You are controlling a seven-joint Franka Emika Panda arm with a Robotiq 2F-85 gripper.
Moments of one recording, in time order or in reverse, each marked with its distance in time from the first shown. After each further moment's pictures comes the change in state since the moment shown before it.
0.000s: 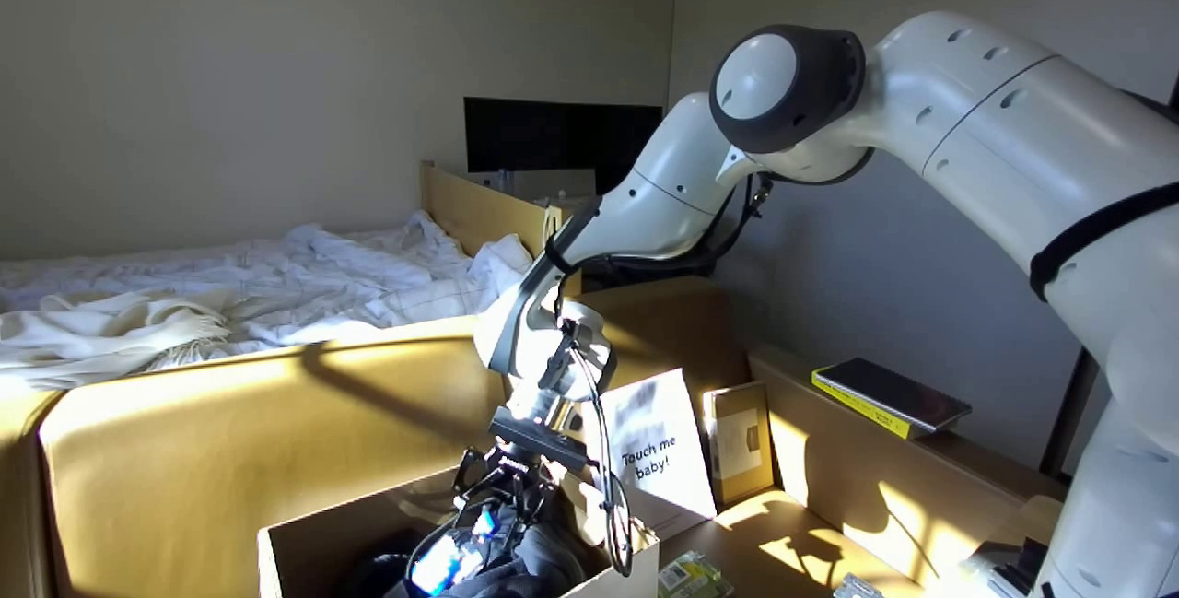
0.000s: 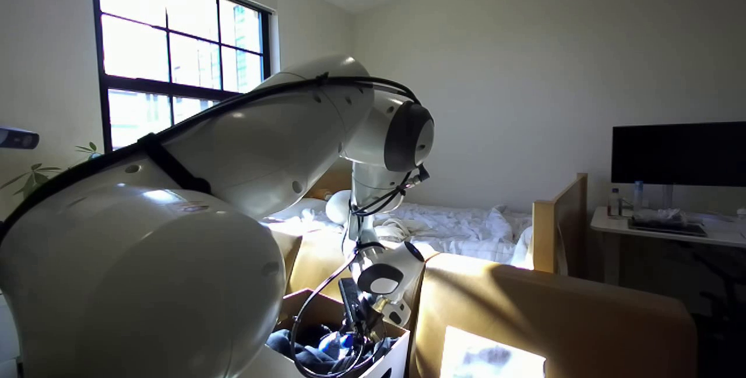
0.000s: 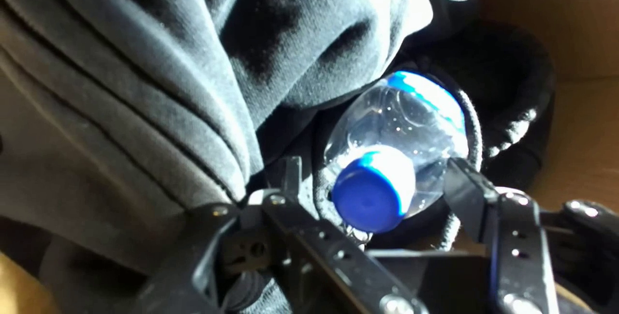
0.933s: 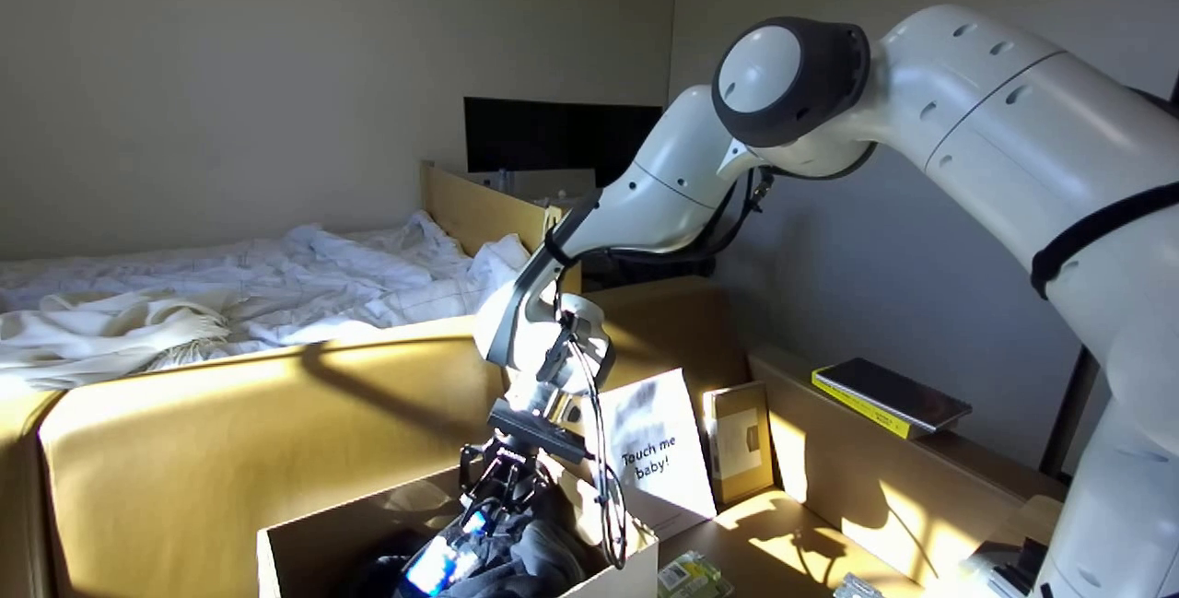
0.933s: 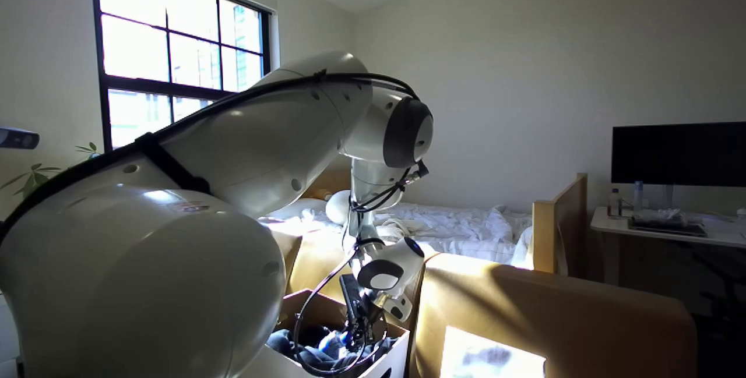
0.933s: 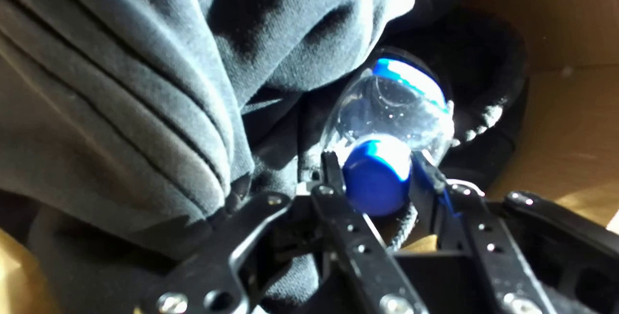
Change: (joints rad) arm 0.001 -0.021 0.002 -0.004 0.014 0.019 -0.023
